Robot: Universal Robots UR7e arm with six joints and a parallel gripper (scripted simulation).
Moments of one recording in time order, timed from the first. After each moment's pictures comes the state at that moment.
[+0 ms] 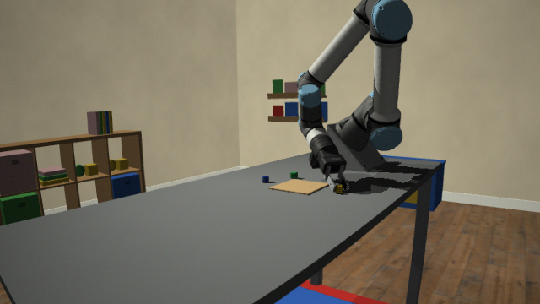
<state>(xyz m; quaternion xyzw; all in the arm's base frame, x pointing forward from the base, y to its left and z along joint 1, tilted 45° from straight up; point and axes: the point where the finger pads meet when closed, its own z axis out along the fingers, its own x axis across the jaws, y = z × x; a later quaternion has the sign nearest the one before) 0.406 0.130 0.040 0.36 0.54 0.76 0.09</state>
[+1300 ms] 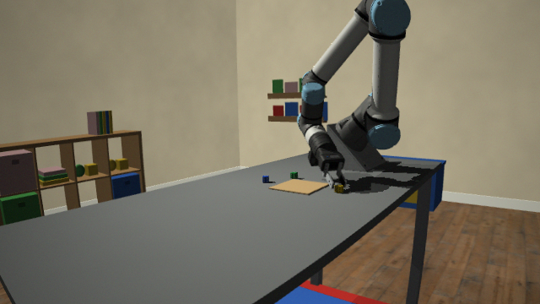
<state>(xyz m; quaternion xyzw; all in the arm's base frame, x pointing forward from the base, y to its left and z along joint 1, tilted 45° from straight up) 0.397 0.120 0.038 0.36 0.54 0.76 0.09</state>
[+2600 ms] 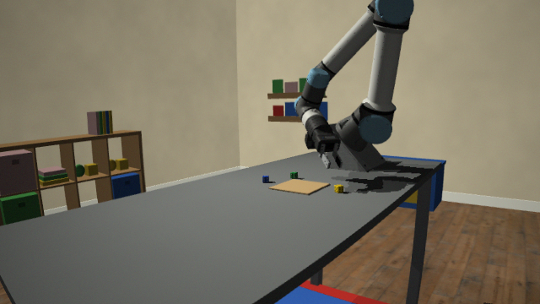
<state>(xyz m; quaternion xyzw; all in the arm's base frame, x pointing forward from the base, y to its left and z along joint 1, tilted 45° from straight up) 0.371 0.066 0.058 0.36 0.54 0.76 0.09</state>
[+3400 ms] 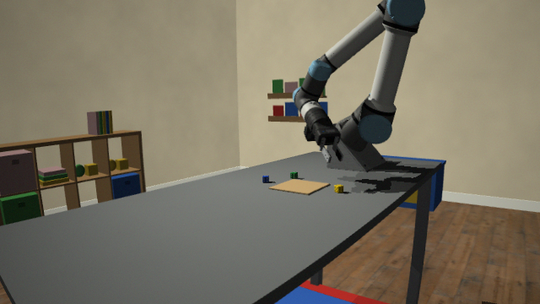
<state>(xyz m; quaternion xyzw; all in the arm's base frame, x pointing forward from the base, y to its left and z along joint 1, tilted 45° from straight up) 0.367 0.053 0.072 0.35 0.56 0.75 0.07</state>
